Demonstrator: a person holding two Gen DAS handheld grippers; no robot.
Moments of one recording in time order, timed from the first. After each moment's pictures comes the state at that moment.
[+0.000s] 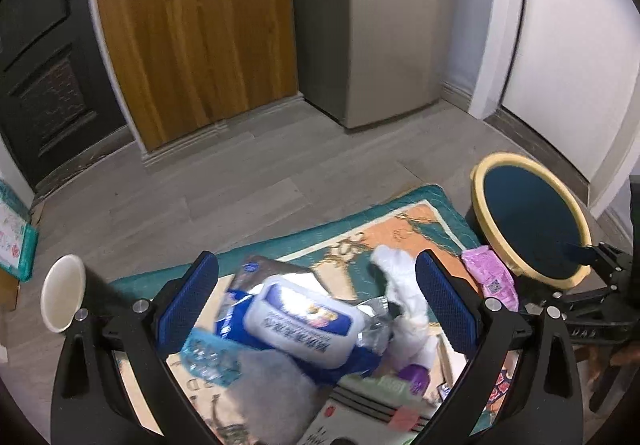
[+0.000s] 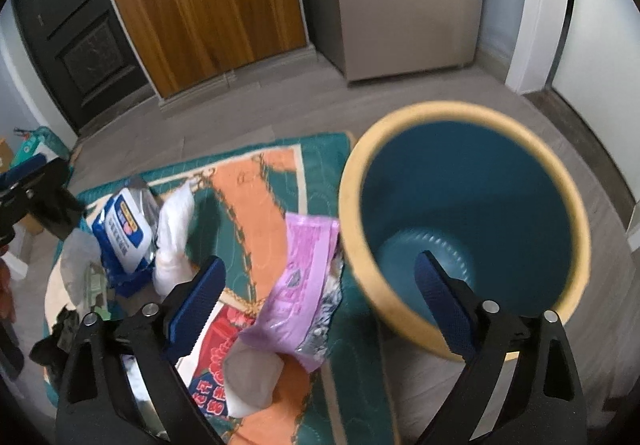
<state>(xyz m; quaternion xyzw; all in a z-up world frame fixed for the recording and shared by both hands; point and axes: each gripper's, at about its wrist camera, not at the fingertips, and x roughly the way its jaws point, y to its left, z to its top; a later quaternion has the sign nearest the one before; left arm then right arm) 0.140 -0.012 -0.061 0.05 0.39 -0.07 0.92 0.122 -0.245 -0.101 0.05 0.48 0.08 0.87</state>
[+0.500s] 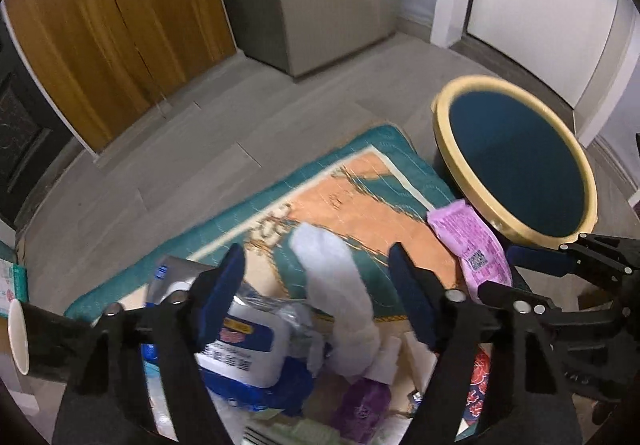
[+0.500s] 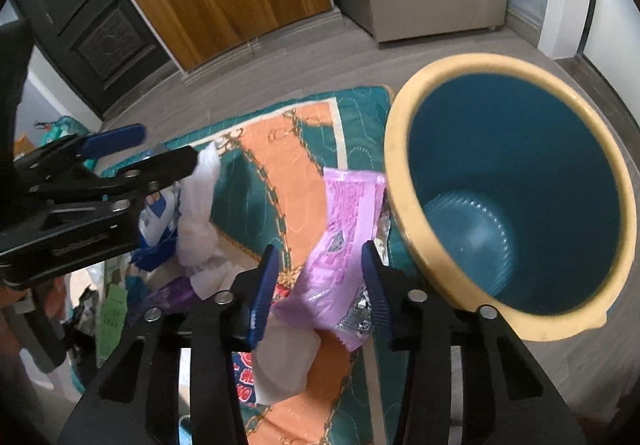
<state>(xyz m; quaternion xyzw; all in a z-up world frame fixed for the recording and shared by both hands) 0.175 -0.082 -0.113 0.12 0.48 -0.13 0.86 0.126 -0.235 -0.123 0.08 0.53 0.13 0.84</state>
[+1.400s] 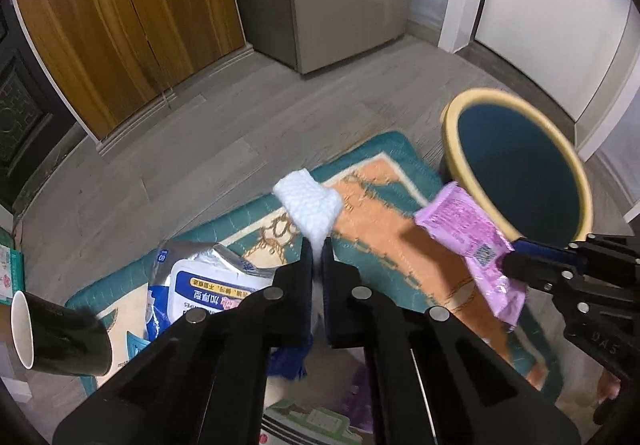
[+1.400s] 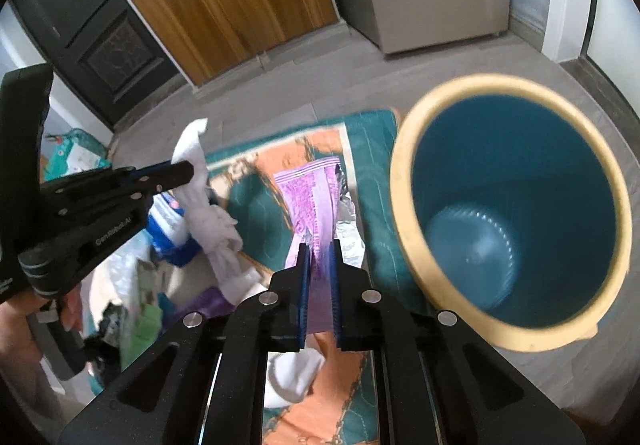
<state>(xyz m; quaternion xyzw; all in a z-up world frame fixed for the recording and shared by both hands) 0.176 -0.069 -0.090 0.09 0.48 -0.13 0.86 0.135 -0.243 -0.088 0.11 0.50 0.14 0.85</state>
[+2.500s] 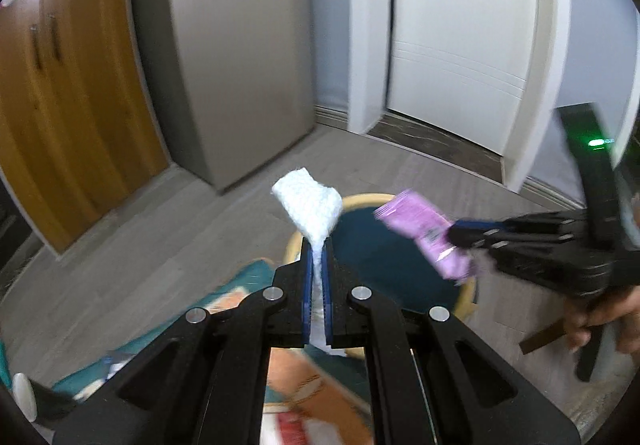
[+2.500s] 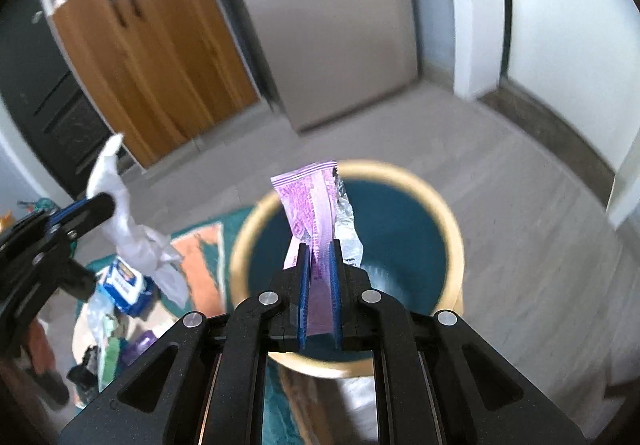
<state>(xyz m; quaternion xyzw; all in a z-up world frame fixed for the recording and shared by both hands) 0.135 -0.208 -0.012 0.11 0.33 -0.26 0.90 0.133 -0.398 -0.057 0.13 0.45 0.03 0.88</state>
